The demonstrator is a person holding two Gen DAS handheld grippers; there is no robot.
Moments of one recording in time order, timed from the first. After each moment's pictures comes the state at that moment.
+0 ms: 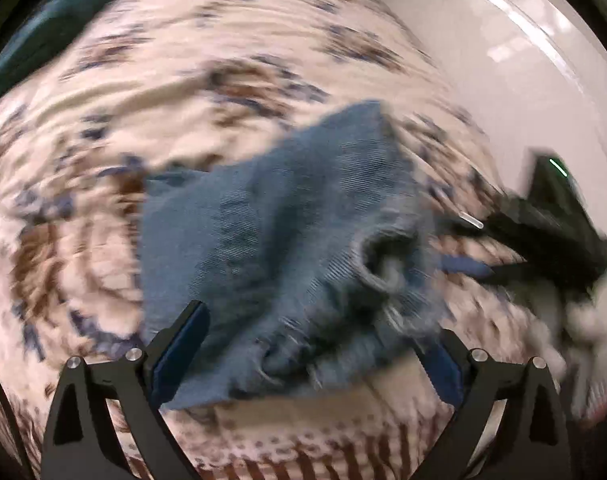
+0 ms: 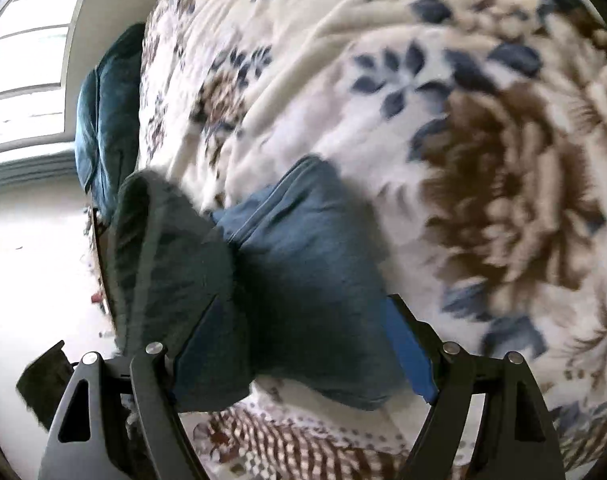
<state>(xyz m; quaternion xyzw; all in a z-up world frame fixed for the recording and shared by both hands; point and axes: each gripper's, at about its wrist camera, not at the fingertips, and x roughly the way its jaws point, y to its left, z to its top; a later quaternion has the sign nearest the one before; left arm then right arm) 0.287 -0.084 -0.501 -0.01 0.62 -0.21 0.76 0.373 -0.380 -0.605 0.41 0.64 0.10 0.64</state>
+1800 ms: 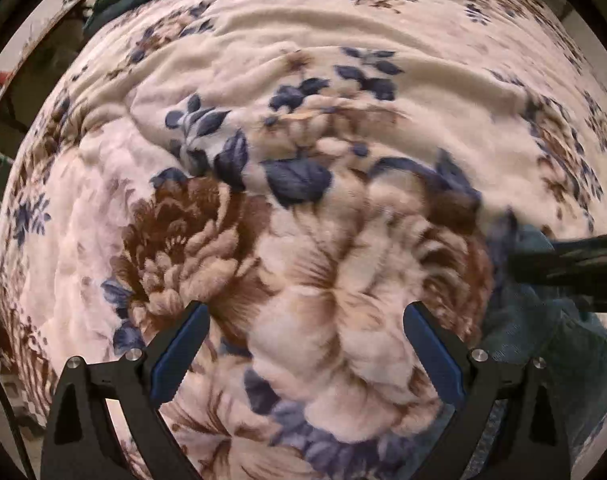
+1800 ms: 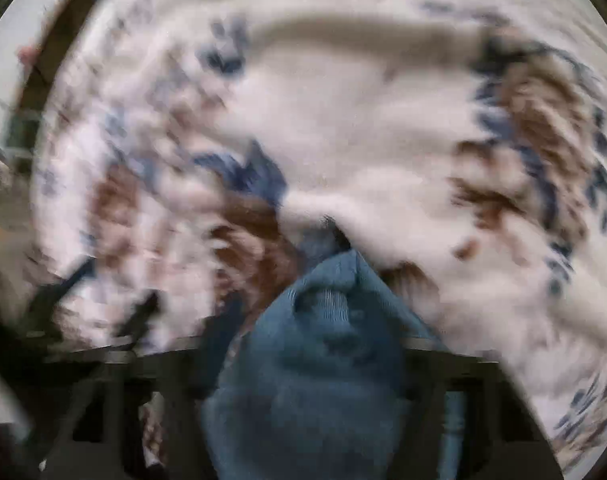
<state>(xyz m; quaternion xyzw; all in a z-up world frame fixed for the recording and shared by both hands) 0.390 0.124 -0.601 -0.05 0.63 0.13 0.76 0.557 -0.030 -0.662 -0.06 0.75 0.25 0.61</state>
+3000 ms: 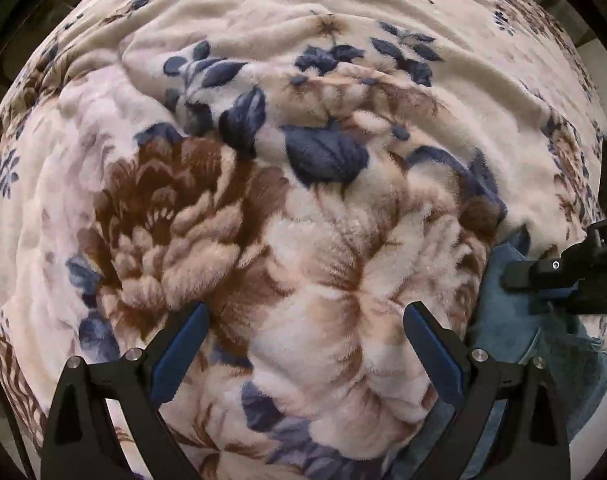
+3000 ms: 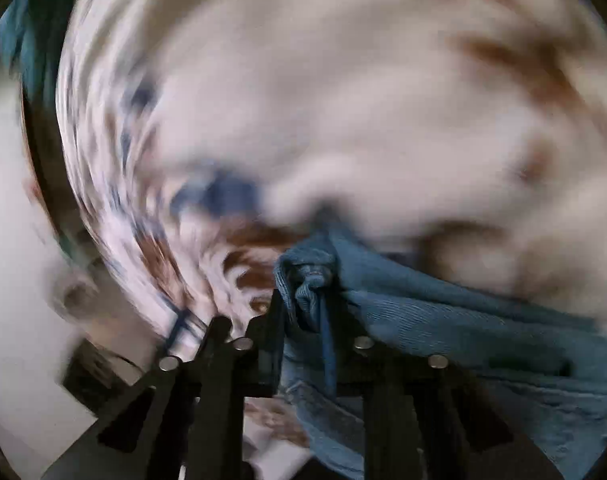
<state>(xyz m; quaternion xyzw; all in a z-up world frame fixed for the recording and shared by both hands) 0.393 0.164 -0.633 -0.13 0.65 0.12 0.74 0.577 -0.063 -0.741 0.27 0.83 0.16 0.46</state>
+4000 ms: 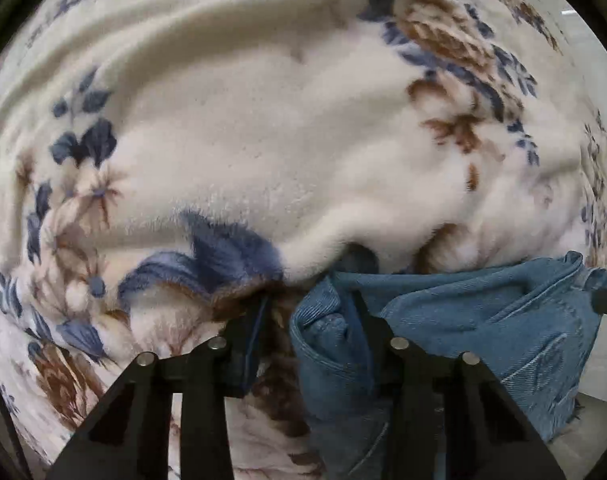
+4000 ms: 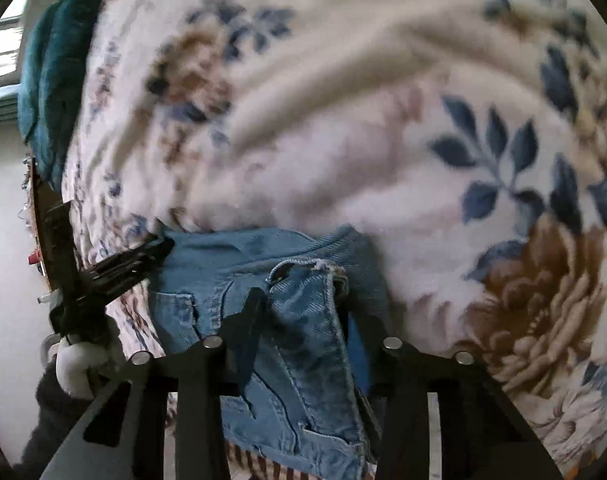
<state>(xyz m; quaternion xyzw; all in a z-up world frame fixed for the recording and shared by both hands) 0.487 0.019 -0.649 0.04 0.74 -0.11 0.66 0.510 -0.299 -0.658 0.27 0.72 0.09 0.63</state>
